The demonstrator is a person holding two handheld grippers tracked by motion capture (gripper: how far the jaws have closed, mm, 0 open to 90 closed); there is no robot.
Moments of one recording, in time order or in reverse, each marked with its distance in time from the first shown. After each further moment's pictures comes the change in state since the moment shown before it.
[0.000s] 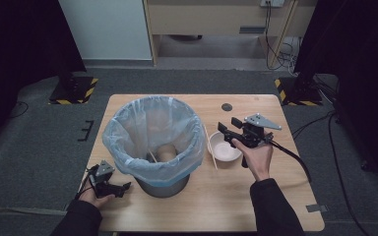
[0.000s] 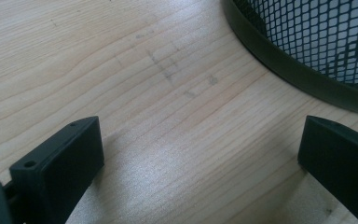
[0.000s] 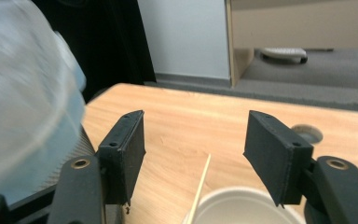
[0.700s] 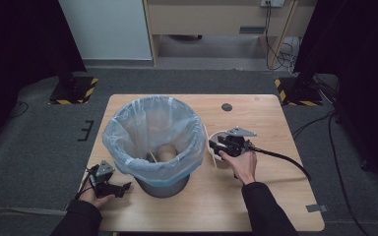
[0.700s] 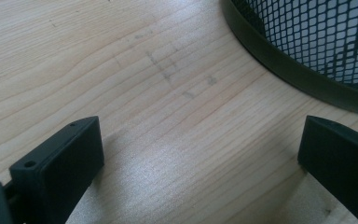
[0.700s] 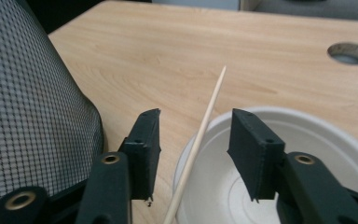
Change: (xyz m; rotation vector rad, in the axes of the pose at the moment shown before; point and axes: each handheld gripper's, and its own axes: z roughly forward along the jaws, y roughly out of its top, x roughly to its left) left arm 0.000 0.000 0.000 0.001 -0.003 0.003; right arm 0.003 -0.061 0.045 0.253 0.002 -0.039
